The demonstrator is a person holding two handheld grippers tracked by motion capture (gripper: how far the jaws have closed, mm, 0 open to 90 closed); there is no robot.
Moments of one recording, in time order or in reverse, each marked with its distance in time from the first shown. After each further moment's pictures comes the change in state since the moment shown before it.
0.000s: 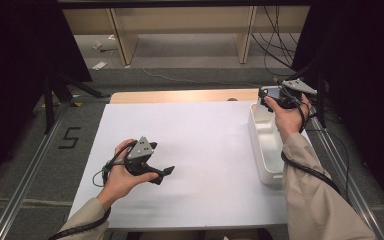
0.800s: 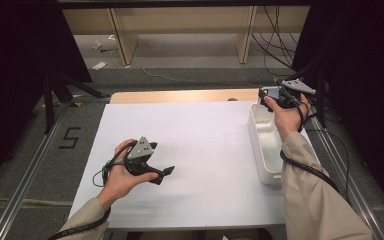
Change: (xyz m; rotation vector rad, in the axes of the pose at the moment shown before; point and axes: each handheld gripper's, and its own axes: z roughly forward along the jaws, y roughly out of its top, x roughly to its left) left arm 0.000 0.000 0.000 0.001 -0.001 0.002; right arm -0.004 -0.003 0.007 0.019 -0.017 0.007
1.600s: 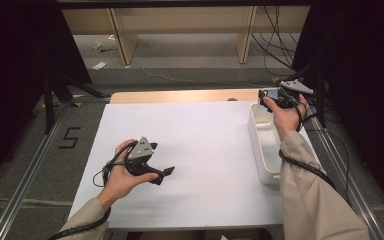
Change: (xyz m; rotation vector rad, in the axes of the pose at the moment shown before) left arm -0.001 0.000 0.001 0.003 -0.003 0.003; right arm -0.002 -0.005 0.009 0.022 -0.019 -0.002
